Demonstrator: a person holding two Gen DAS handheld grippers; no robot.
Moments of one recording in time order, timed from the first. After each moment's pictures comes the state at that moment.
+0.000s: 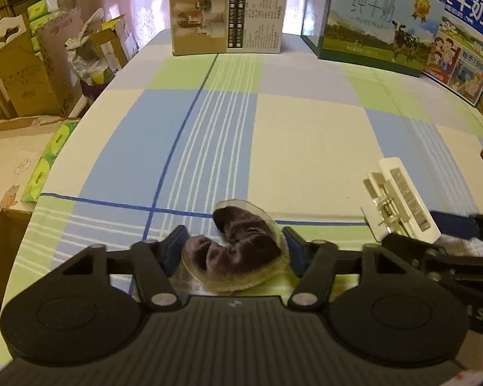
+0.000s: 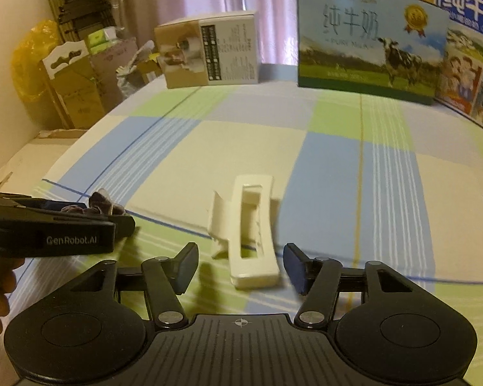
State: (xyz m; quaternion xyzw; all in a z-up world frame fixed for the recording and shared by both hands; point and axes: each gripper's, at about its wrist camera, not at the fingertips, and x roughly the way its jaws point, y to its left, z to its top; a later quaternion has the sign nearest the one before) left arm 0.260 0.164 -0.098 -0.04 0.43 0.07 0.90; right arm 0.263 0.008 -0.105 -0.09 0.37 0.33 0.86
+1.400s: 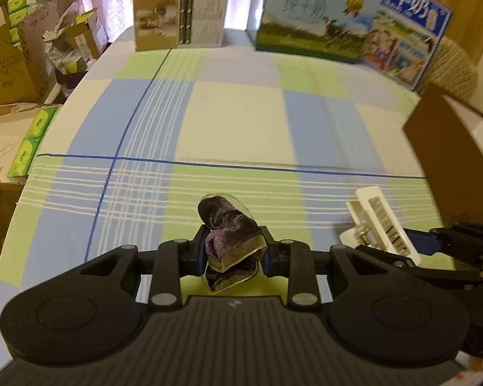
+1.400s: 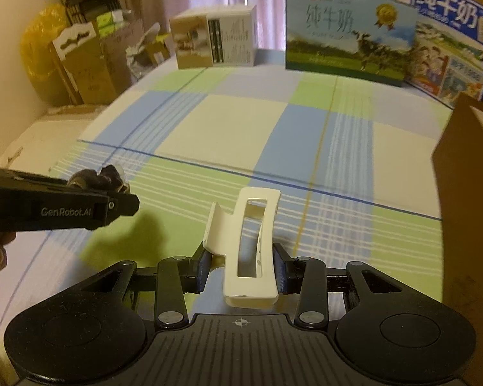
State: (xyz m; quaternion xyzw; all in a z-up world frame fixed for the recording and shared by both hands) left arm 0.176 0.105 -0.036 -0.07 0.44 0.01 0.89; right arm 0.185 -0.063 -0.052 -0.10 0.41 0.32 0.85
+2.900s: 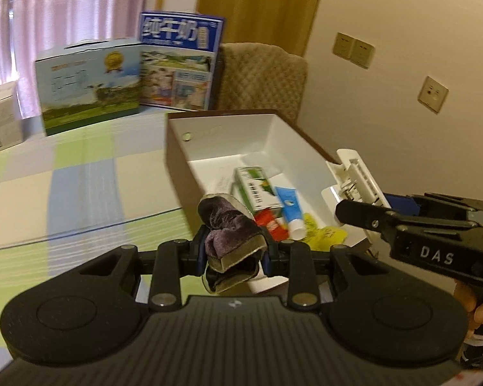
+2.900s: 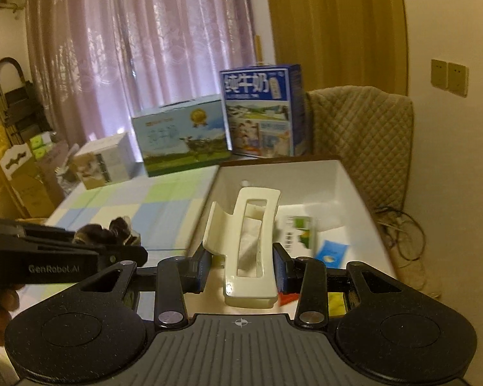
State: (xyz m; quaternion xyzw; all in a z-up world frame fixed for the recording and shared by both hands) left arm 0.135 -0.158 0.060 -0.01 0.35 -0.22 0.91; right arm 0.132 -0.353 0.081 0.01 0.29 0.19 0.94
